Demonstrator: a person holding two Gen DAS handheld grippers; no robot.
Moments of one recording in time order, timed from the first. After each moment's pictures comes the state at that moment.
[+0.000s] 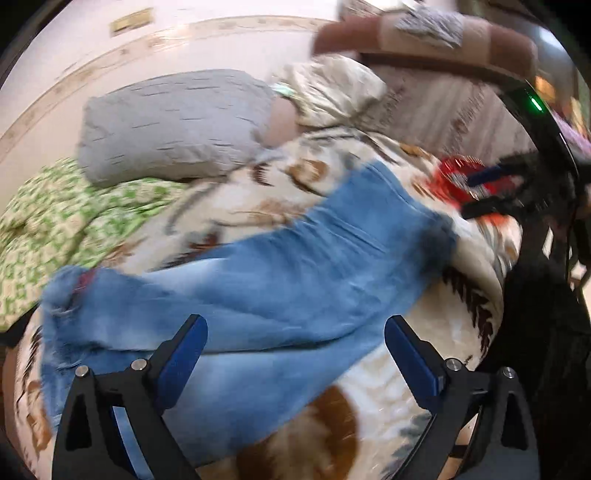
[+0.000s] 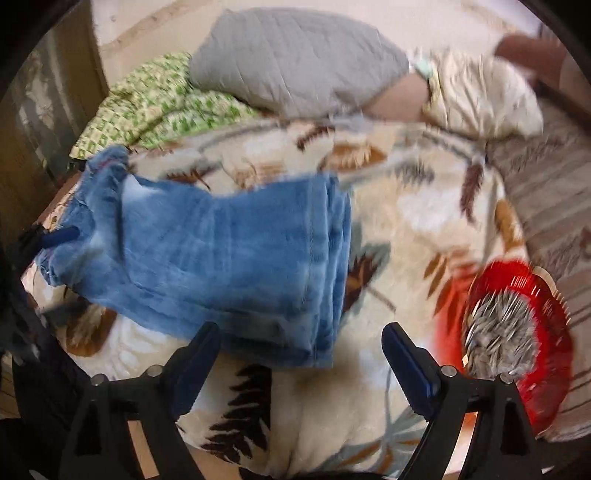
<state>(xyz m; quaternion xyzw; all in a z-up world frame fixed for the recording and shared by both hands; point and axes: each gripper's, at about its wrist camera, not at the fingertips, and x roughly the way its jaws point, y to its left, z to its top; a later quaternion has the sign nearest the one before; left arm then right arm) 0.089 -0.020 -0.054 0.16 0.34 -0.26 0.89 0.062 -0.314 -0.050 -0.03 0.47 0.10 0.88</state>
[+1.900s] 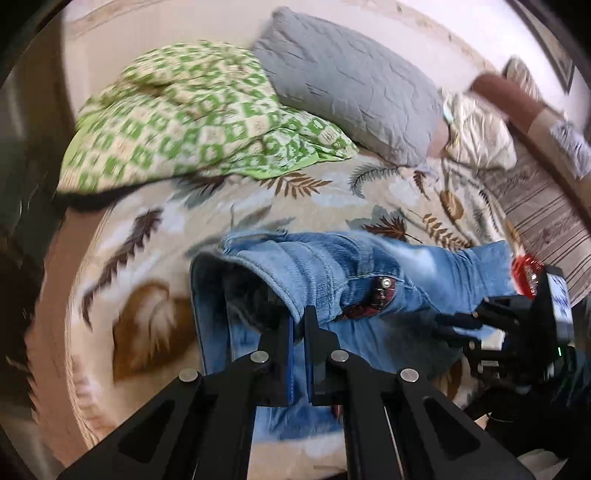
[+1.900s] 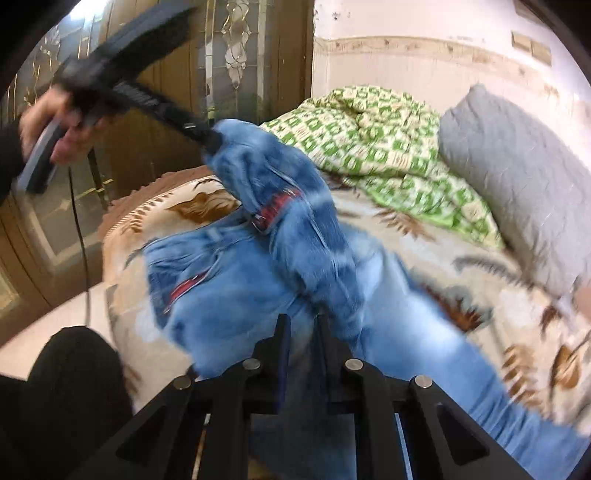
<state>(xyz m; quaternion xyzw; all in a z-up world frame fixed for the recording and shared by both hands) 0.133 0.222 -0.009 -0.04 0.46 -0.12 0.88 0.098 -0.015 -0.066 -0.15 0.33 0.39 0.85</state>
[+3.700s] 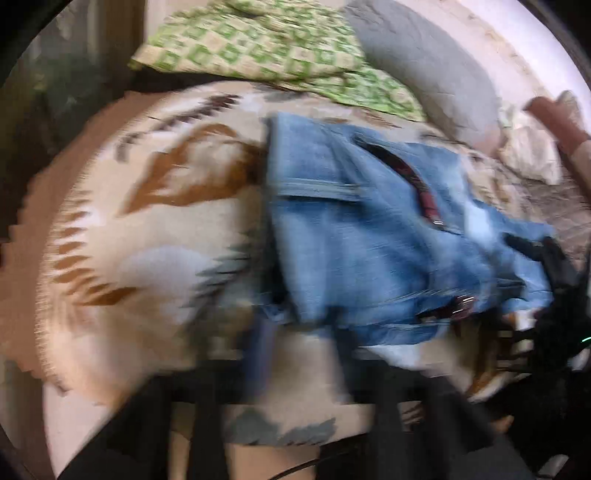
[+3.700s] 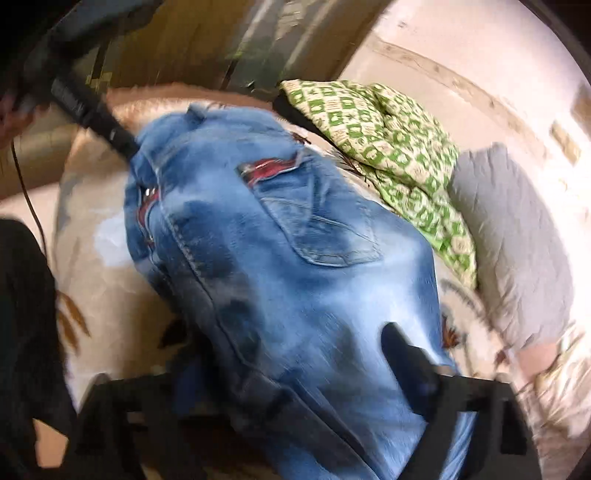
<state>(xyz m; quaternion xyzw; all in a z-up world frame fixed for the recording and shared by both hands) 0.061 0.273 -0.119 -0.08 0.49 0.00 0.87 0.053 0.044 -0.126 -0.33 0.28 0.31 0.85</state>
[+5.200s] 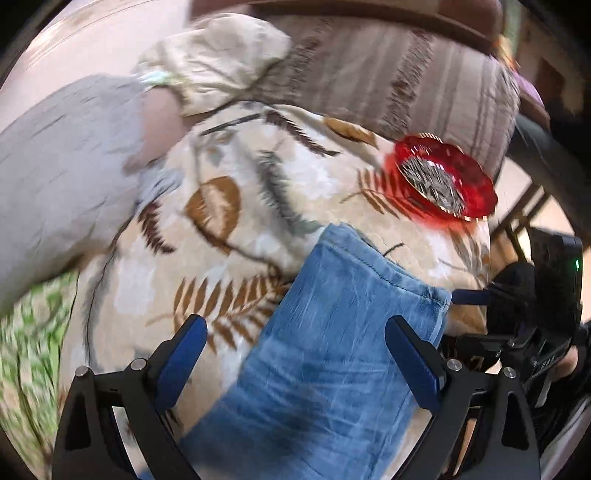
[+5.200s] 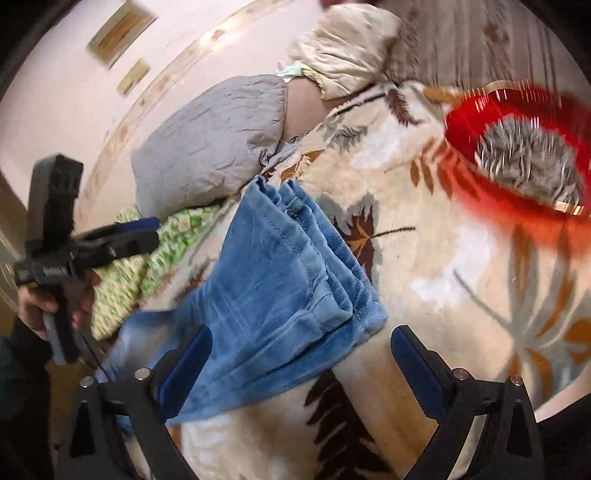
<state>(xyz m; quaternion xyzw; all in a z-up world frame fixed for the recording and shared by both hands) 0.224 -0.189 -0.035 0.29 0.41 -0.46 0.74 0.016 -0.342 -0.127 0.35 0.34 0.00 0.87</state>
